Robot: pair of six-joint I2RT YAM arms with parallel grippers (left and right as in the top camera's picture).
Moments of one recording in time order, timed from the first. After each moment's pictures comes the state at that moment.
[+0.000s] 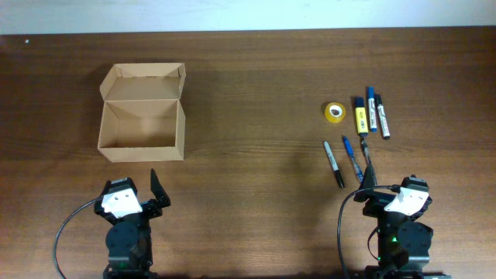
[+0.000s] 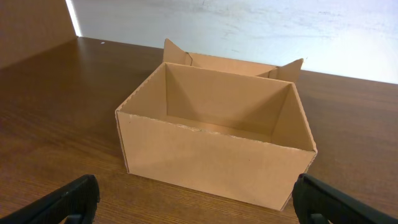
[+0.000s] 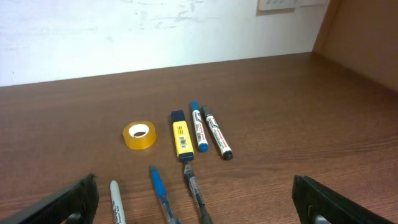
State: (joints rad) left arm -0.02 0.17 0.02 -0.06 -0.25 -0.12; right arm -0.05 0.03 0.08 -0.24 0.16 0.07
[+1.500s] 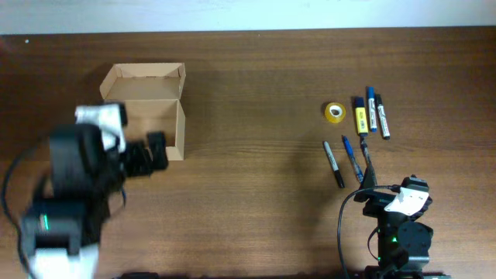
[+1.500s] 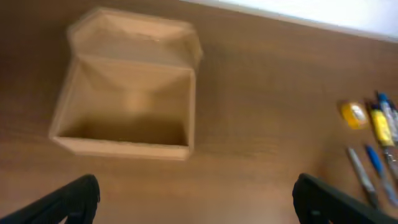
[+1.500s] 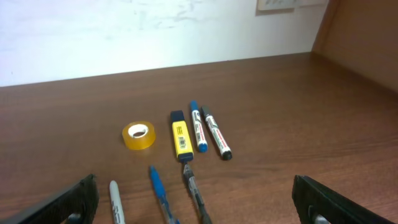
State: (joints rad) left arm -0.02 1.04 1.29 -1.01 0.12 -0.19; right arm -0.05 0.03 0.08 -0.24 0.16 0.07
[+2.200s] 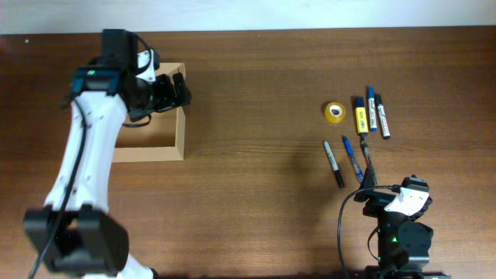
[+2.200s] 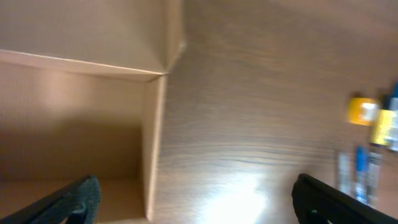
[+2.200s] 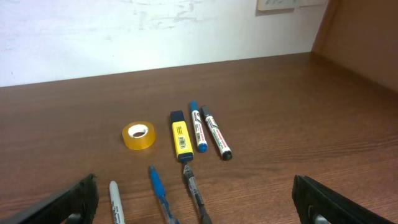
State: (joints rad) left arm -0.03 1.78 1.66 -1.06 0.24 -0.27; right arm -0.05 0.03 0.08 -0.24 0.16 0.07
